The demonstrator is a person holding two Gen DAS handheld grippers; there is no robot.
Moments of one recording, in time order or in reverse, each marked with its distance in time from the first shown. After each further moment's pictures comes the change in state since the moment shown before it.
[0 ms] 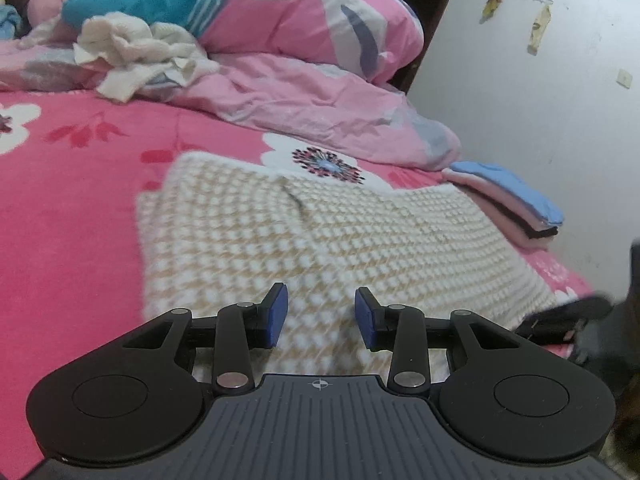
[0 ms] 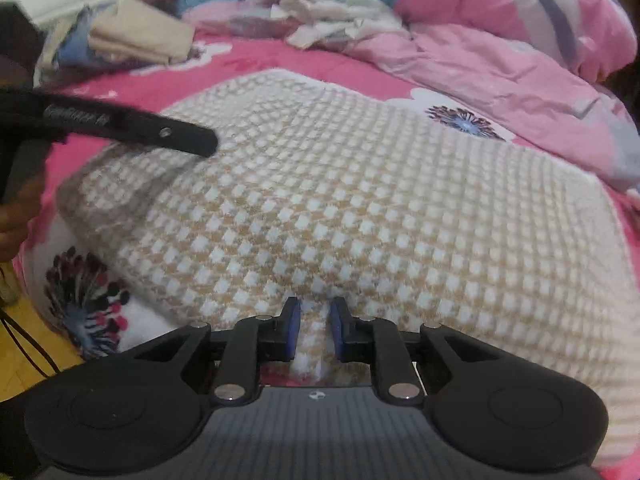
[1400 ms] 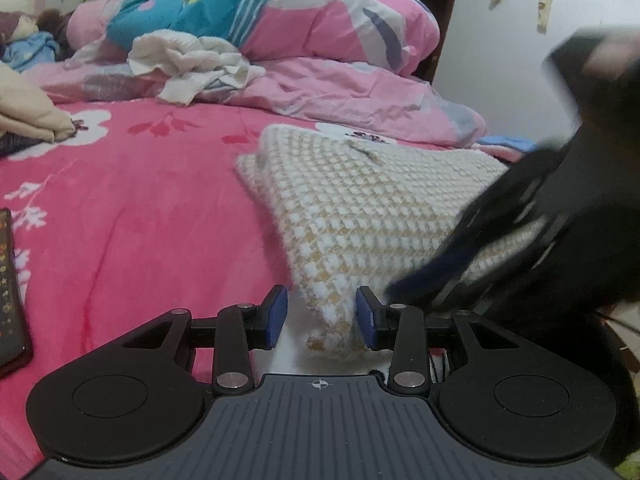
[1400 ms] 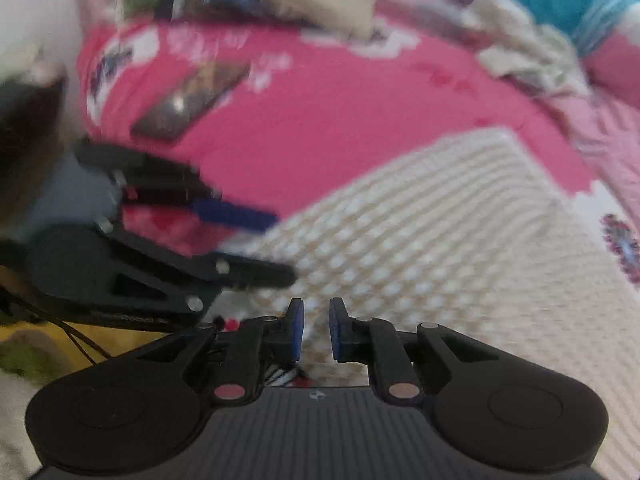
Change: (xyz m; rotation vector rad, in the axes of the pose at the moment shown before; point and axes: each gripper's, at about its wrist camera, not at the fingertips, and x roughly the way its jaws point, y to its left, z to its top) left arm -0.064 0.033 -0.061 0.072 0.002 0.125; right arm 0.061 0.129 0.078 -0.365 0.138 0.251
